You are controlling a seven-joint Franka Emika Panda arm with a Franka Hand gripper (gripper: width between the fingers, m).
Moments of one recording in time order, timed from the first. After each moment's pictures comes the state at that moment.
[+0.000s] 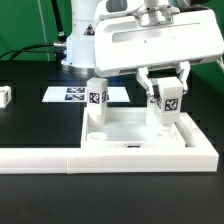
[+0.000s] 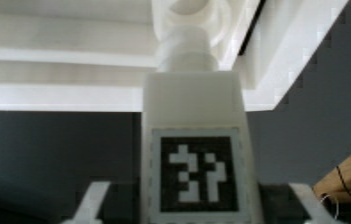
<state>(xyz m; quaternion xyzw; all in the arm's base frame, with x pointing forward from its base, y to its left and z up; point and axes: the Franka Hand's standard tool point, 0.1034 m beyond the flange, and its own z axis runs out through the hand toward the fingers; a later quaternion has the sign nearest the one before) 0.616 0.092 0.097 -0.96 -0.05 -0.28 0.06</state>
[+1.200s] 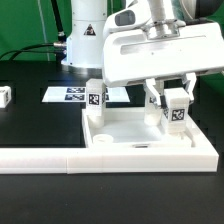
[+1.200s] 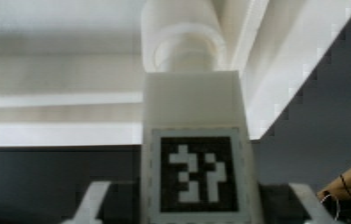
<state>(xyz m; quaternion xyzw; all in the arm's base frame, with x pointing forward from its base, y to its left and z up) 0.609 0.112 0.080 -0.95 -0.05 -0.29 0.06</state>
